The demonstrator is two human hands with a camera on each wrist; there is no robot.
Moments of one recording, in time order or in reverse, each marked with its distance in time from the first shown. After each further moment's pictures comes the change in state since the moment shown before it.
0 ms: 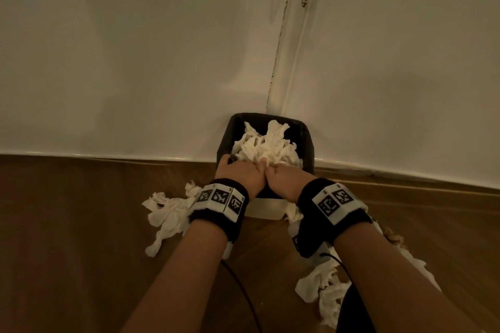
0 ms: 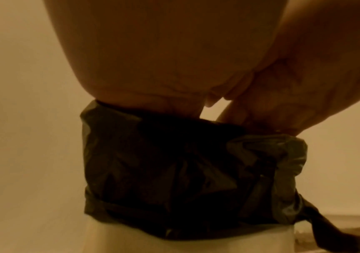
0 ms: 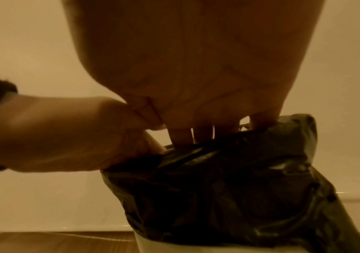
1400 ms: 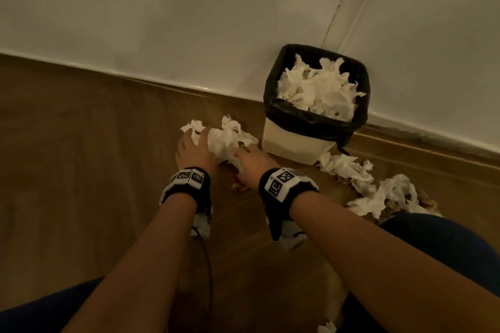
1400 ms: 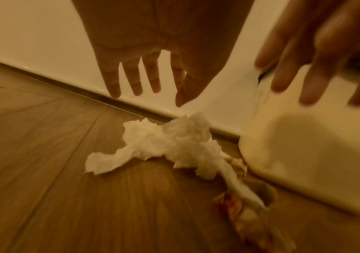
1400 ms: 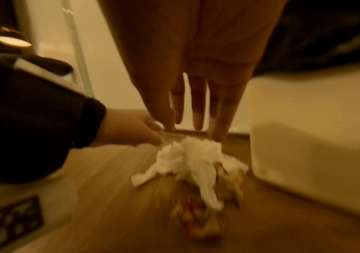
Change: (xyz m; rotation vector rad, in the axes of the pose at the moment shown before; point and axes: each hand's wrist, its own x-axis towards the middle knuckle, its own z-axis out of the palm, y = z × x) left_hand -0.077 -0.092 0.167 -0.676 0.235 -0.702; right_hand -0.012 -0.023 0.156 -0.518 -0.226 -0.374
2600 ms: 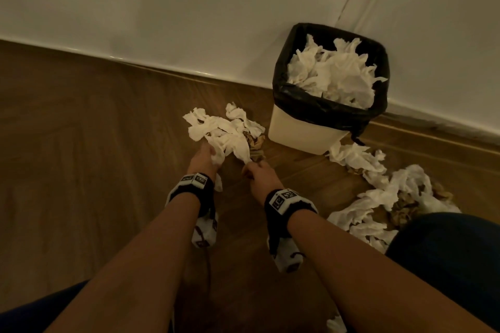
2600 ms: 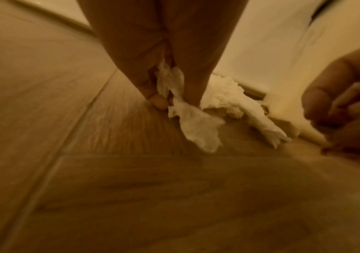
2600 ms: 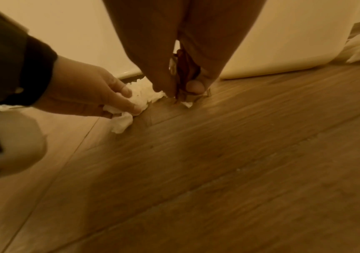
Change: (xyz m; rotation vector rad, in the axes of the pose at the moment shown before) left_hand 0.013 -0.039 0.051 -0.215 -0.208 -0.109; right_hand 0.015 0.021 0.083 0.359 0.032 0.113
